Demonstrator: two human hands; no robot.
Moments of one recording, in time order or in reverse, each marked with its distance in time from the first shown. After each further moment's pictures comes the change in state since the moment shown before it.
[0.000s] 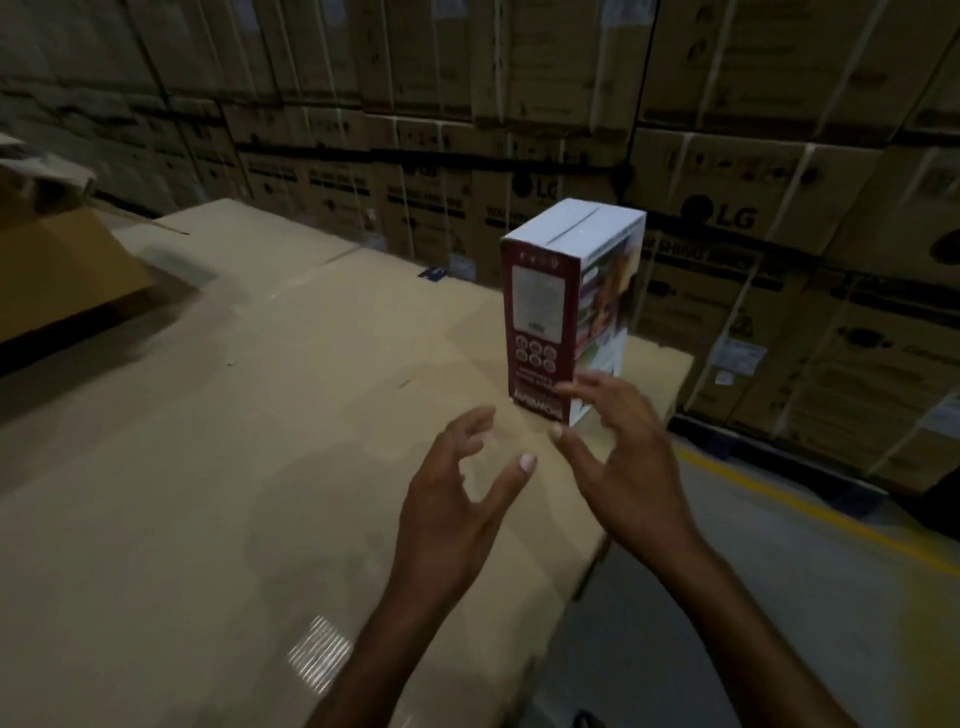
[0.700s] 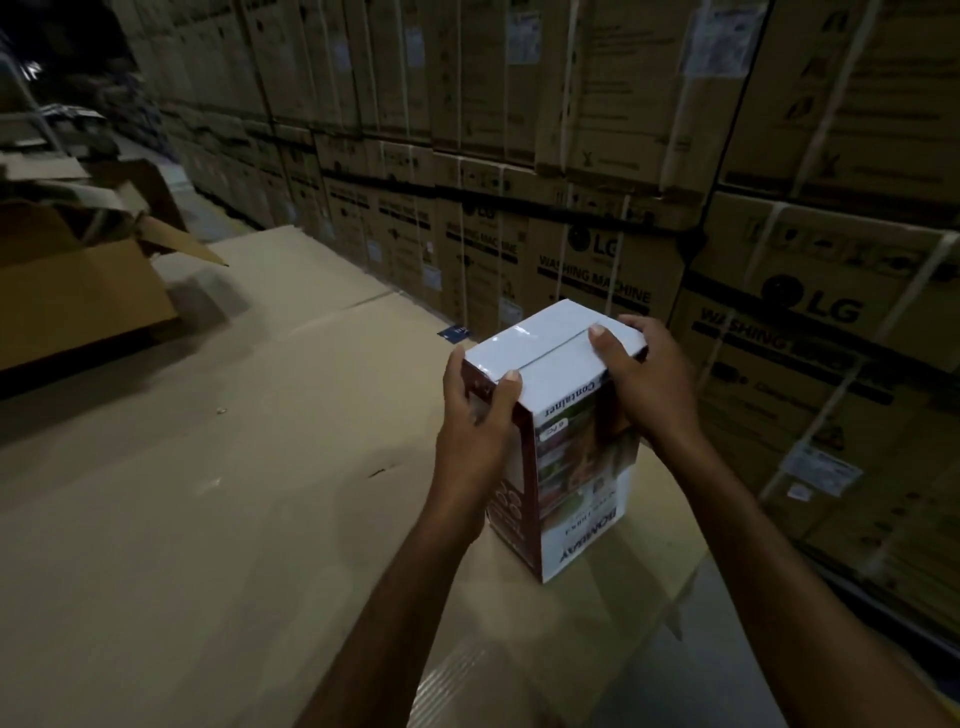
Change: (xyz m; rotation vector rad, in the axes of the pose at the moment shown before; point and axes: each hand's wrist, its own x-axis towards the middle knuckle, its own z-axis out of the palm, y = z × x) left_hand 0.237 0.051 0.123 -0.343 0.175 -0.301; right_hand 0.298 0.119 -0.005 0.198 -0.059 0.253
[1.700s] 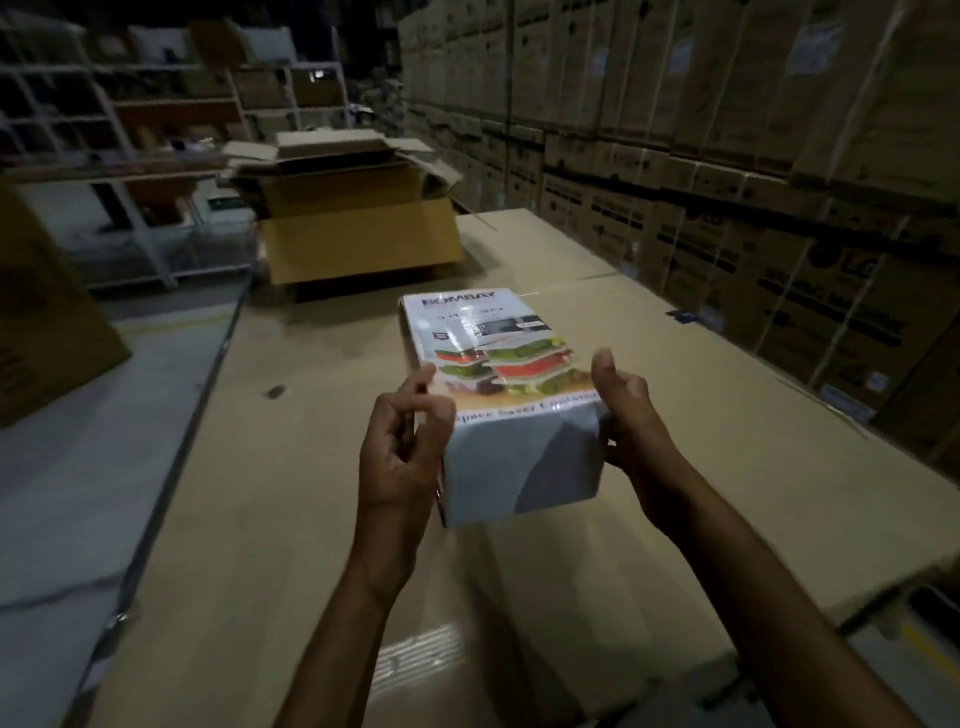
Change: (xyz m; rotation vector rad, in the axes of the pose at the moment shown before) left_hand -0.292 -0.006 -0.346 -0.070 0.509 0.374; right_hand -0.345 -0.173 0.142 0.473 -0.766 0.157
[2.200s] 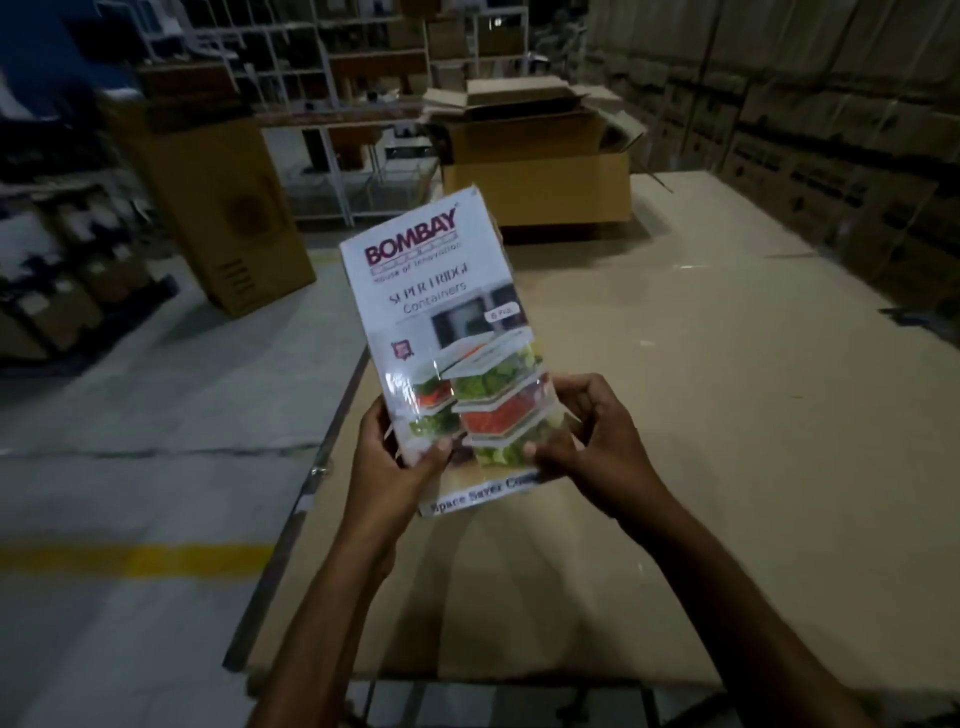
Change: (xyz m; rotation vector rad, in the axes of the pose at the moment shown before) left_hand -0.069 0.000 -0.162 0.271 0.301 -0.237; right_hand -0.042 0.055 0.145 -0.104 -0.455 -0.283
